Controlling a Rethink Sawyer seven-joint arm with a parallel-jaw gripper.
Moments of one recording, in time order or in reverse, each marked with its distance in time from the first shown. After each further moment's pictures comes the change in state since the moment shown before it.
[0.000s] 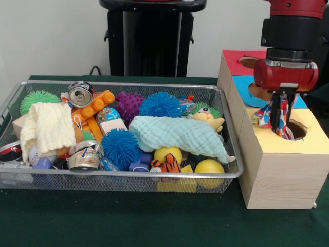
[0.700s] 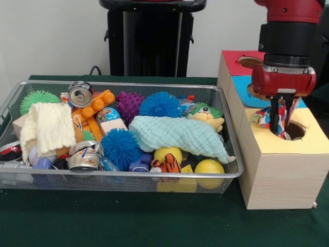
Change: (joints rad) arm -0.032 0.019 0.033 0.003 0.000 -0.042 0.000
